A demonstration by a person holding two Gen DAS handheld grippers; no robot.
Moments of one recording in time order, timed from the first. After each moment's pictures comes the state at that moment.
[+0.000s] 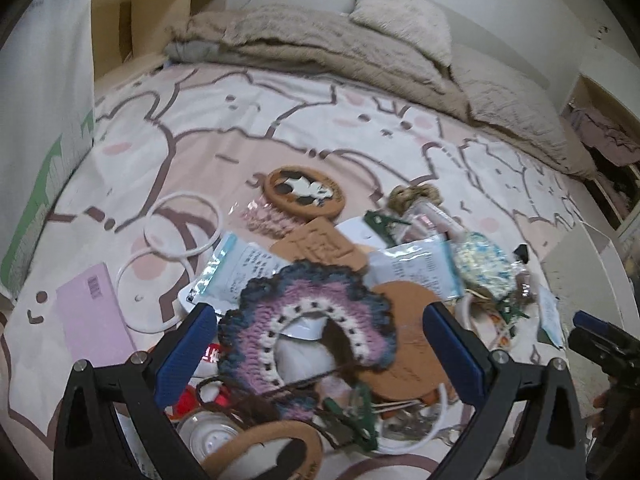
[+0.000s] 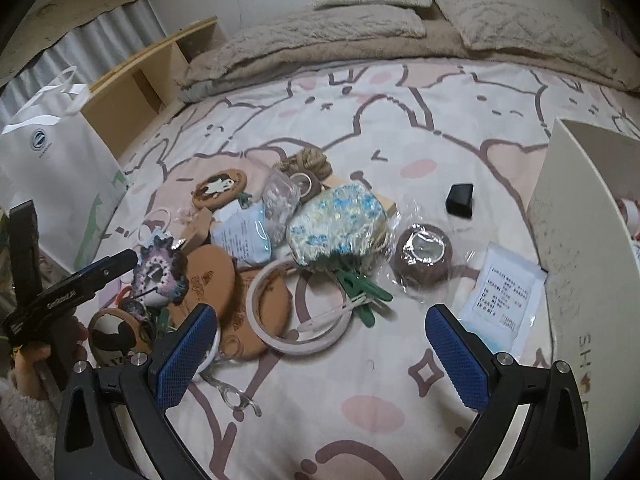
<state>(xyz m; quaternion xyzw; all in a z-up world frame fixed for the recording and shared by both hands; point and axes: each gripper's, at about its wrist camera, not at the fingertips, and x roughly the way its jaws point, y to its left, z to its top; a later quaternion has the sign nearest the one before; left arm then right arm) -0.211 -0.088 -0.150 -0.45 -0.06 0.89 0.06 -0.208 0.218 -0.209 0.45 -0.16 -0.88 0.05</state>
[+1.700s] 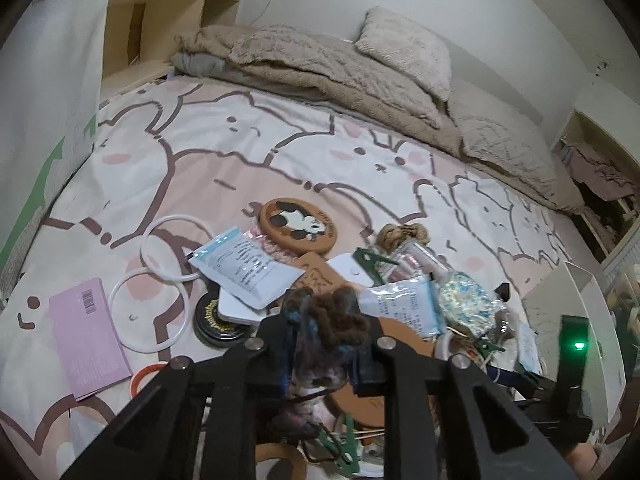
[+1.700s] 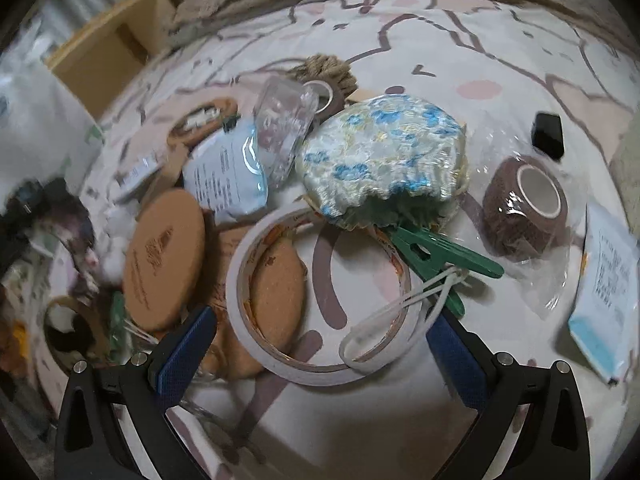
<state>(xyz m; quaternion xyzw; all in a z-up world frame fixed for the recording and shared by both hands) -0.210 -0.094 -0.128 -0.39 -0.11 0.91 0.08 -0.251 0.174 -0.279 0.54 -0.13 -0.83 0.06</state>
